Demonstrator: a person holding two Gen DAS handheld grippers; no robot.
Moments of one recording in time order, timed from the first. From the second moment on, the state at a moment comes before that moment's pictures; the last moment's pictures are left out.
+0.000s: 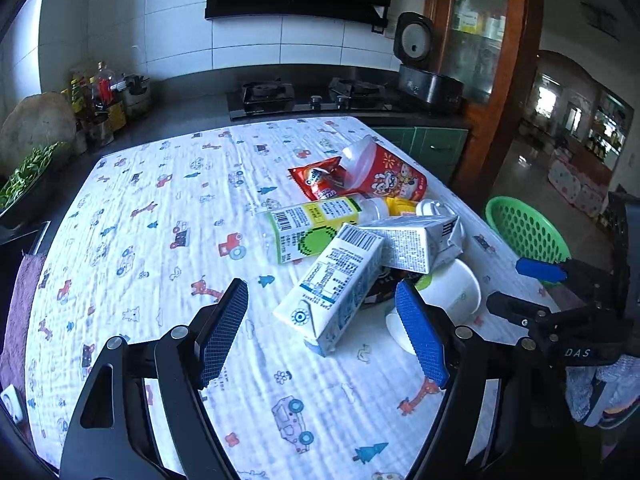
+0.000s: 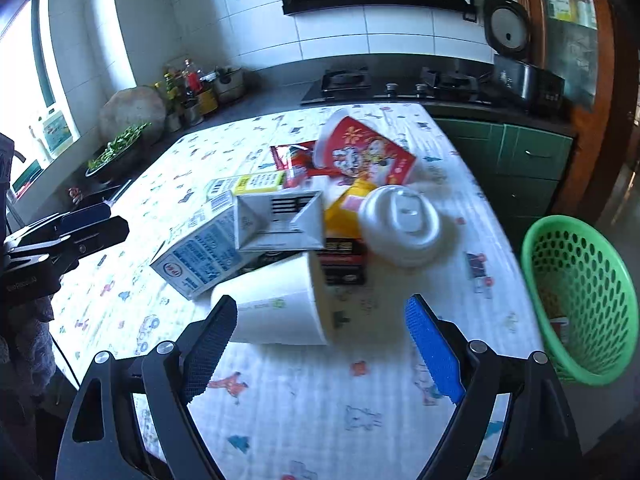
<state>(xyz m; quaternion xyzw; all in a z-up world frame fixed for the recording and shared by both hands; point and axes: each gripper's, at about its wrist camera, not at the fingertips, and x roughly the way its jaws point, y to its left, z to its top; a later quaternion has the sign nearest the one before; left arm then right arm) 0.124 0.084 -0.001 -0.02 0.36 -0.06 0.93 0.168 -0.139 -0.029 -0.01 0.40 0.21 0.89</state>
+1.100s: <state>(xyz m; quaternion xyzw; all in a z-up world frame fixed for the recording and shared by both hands) 0.180 0.073 -0.050 0.02 0.41 -0.11 0.90 0.168 -0.092 -0.071 -0.07 0.41 0.20 0.89</state>
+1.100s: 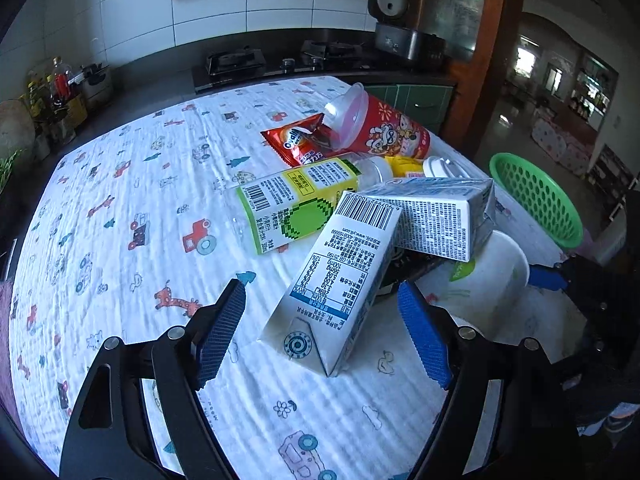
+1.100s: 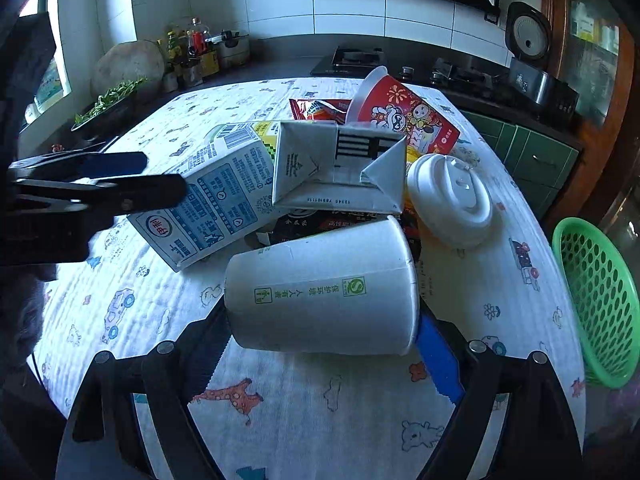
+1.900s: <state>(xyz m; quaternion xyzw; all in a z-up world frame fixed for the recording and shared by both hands) 0.191 0.071 -0.066 0.02 0.43 -0.13 0.89 0.129 -0.134 -0.058 -0.06 0.40 0.20 0.89</state>
